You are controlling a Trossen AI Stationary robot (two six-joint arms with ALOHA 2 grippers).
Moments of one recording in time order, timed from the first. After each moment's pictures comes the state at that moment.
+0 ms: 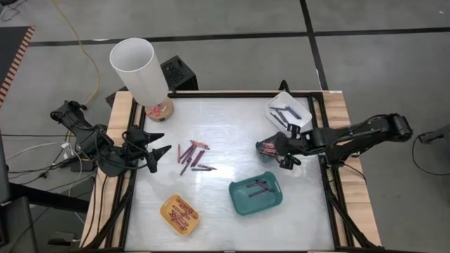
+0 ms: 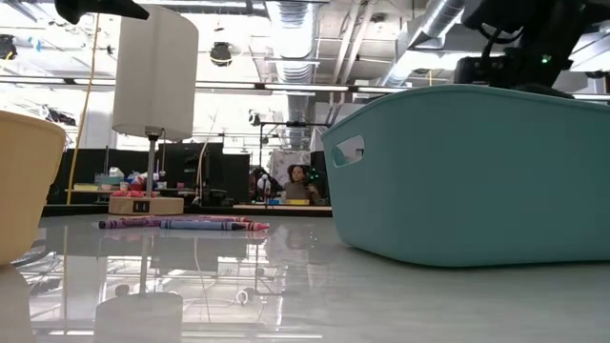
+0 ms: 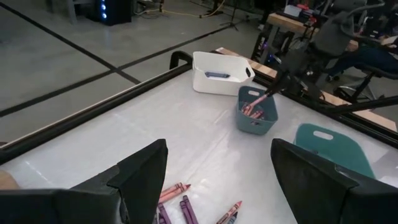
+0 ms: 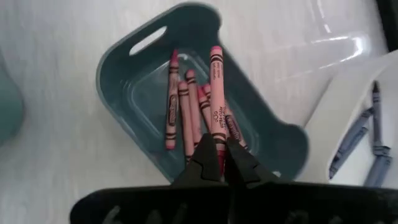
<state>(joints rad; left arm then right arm) -0.70 0.75 0.86 -0.67 -1.12 -0.77 0.09 1.03 0.70 -0.79 0.39 0.21</state>
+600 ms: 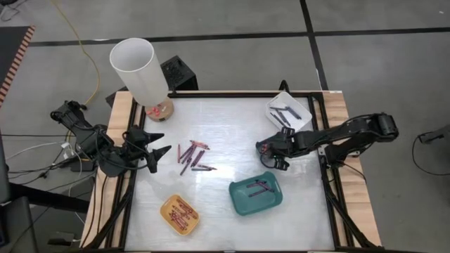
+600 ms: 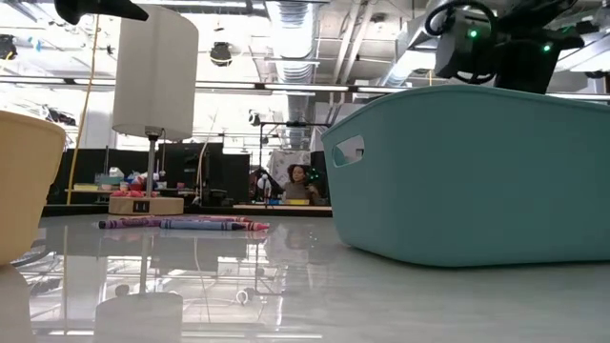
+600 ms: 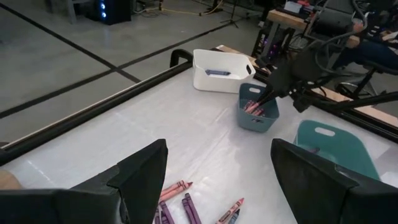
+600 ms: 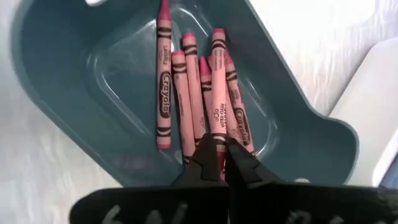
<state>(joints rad) -0.70 0.75 0.86 -0.68 -1.11 -0.77 0.04 1.28 0.70 -0.75 0.39 0.21</state>
